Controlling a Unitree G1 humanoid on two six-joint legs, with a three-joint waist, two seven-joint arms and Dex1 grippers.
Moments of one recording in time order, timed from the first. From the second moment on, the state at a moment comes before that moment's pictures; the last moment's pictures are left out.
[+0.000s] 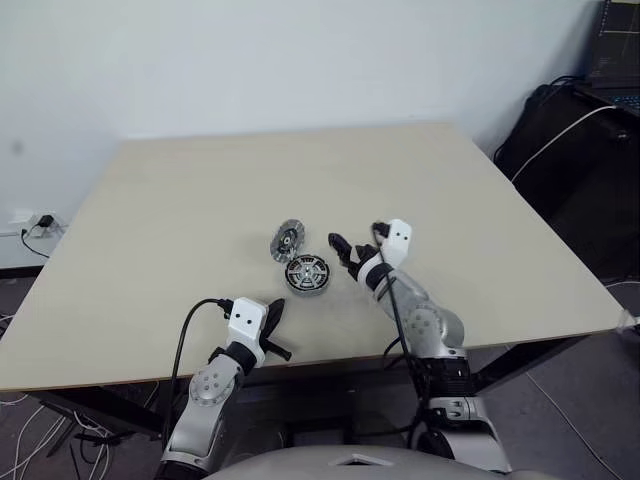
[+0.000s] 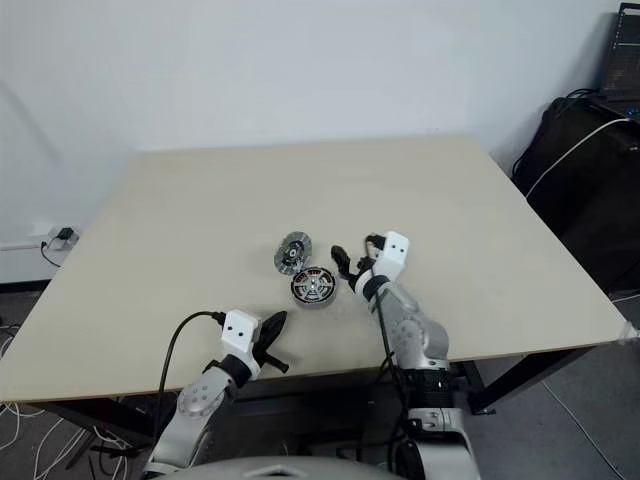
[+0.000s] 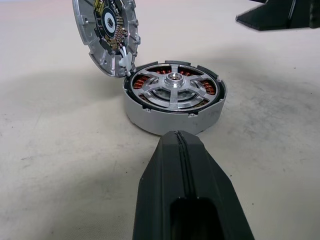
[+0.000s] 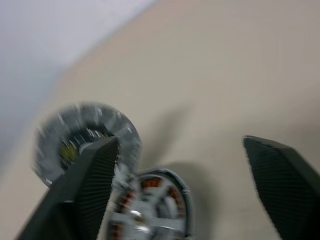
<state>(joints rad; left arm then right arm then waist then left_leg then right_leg) 0.22 0.12 -0.19 0.04 -0.06 -0.08 -0.35 -0.28 -0.03 0.09 0.09 0.41 0.52 0.06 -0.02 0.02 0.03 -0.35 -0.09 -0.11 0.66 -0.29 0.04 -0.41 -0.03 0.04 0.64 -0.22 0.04</state>
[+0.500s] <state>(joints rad) 0.22 0.12 -0.20 0.04 -0.06 -0.08 -0.35 -0.42 -0.06 0.34 0.28 0.07 0.46 0.21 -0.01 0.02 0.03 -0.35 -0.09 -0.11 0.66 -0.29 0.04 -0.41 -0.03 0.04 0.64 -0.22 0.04</state>
